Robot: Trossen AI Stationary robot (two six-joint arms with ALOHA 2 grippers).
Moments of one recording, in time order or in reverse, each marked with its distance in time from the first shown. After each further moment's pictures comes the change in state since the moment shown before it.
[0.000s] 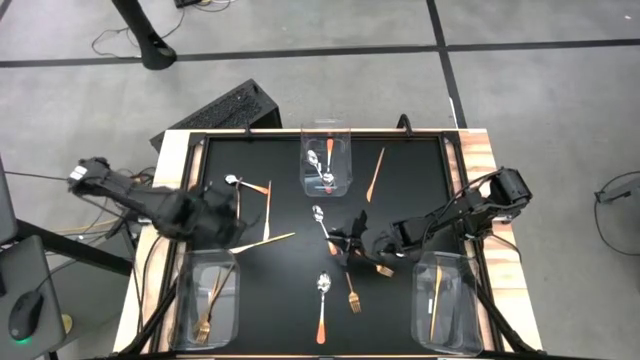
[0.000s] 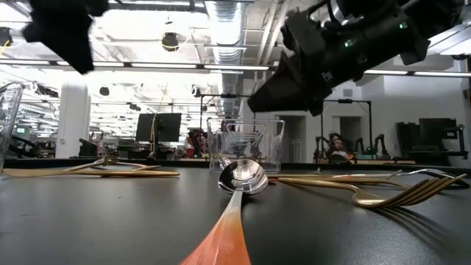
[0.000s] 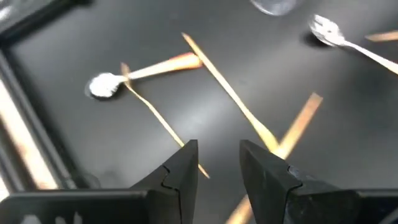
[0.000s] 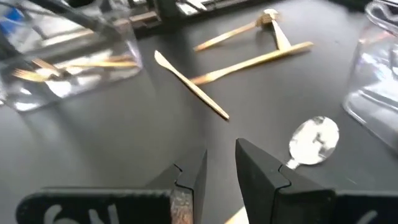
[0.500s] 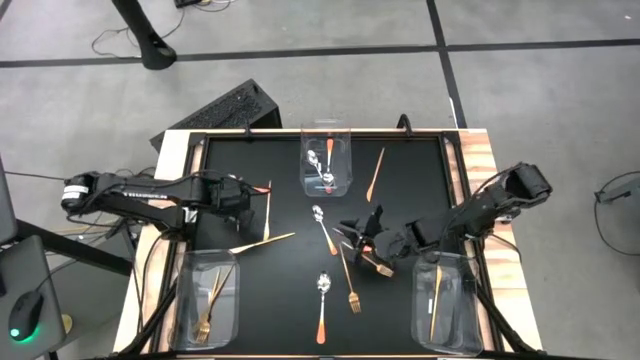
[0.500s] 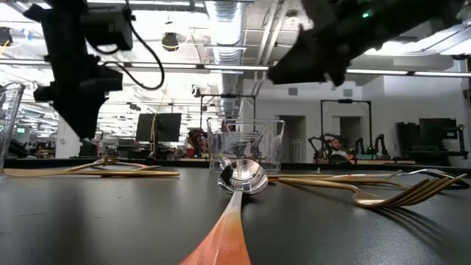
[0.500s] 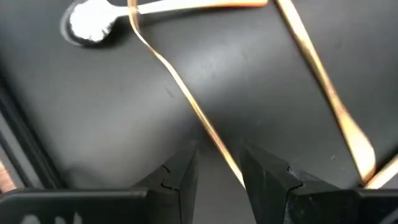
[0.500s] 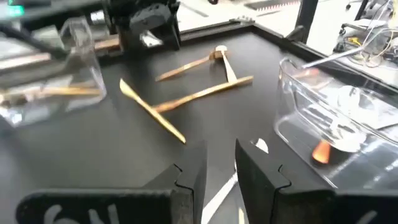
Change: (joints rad) left arm 0.468 0.001 -0.340 0.372 0.293 0.334; right arm 0.076 -0.177 0.000 -0.191 0.249 -0.021
